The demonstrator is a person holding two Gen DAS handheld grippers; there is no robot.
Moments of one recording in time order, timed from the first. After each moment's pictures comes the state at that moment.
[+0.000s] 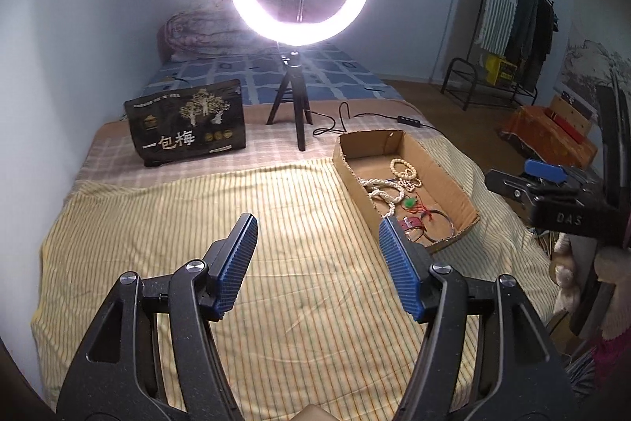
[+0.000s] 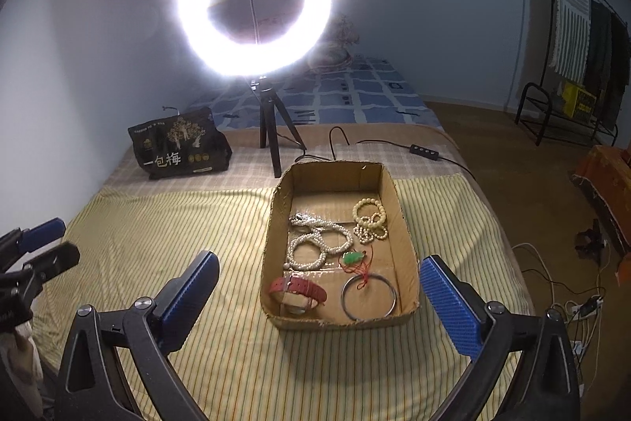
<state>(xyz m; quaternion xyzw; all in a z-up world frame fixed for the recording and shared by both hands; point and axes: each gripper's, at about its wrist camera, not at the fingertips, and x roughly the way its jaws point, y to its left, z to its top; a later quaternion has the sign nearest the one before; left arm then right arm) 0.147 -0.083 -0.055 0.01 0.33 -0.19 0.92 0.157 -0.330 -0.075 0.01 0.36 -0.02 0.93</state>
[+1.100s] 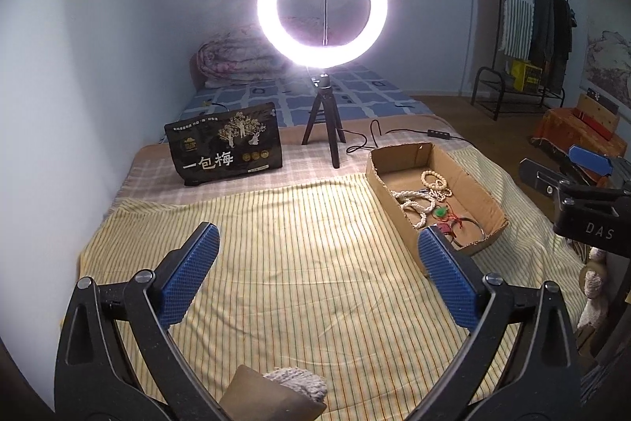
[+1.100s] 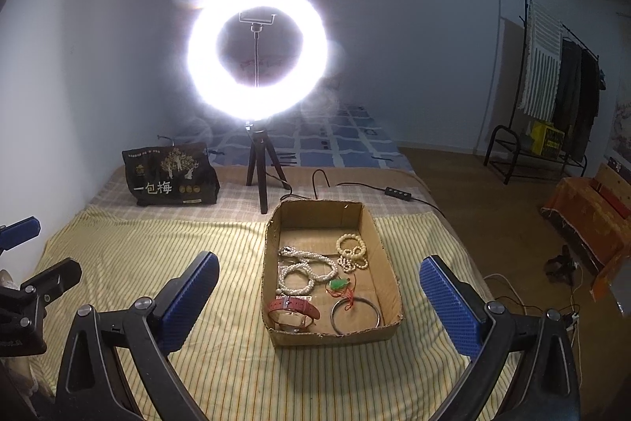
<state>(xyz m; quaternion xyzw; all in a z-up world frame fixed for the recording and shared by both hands) 0.124 -0.082 -0.049 0.04 0.29 -0.13 0.95 0.123 -0.299 -0.059 -0.03 0.27 -0.08 0.96</state>
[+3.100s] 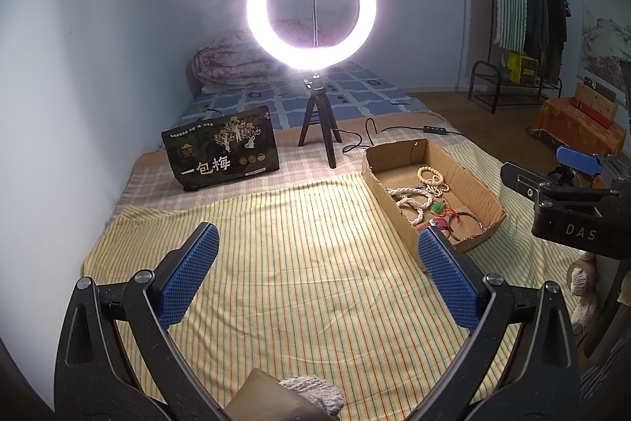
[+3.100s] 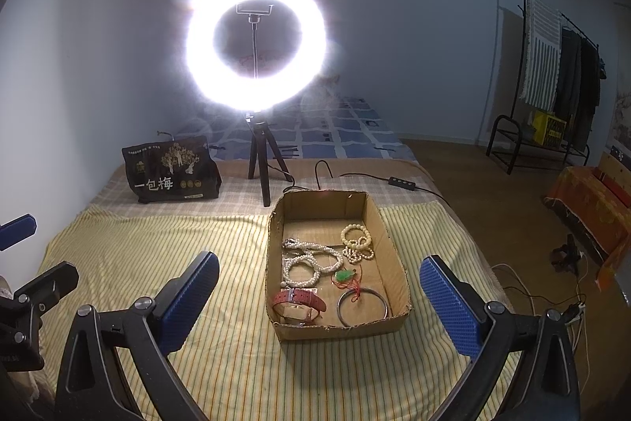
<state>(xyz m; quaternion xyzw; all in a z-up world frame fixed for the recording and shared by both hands) 0.123 -0.081 -0.045 0.05 0.28 -0.14 0.95 0.125 -0.297 -0.068 -0.02 0.29 -0.07 0.95</state>
